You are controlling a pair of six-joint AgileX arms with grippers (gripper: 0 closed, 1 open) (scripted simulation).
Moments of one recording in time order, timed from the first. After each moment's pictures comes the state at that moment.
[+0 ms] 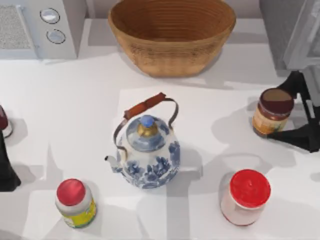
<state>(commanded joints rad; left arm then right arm) 0.00 0.00 0.00 0.00 0.00 0.00 -0.13 2.43 1.54 -1.01 -1.25 -1.92</state>
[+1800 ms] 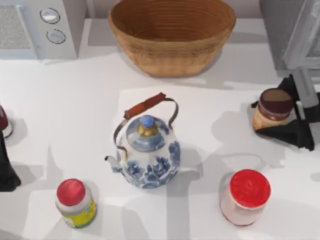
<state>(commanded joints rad) 0.00 0.00 0.00 0.00 0.00 0.00 -0.08 2.40 1.48 -0.85 -1.26 -1.79</state>
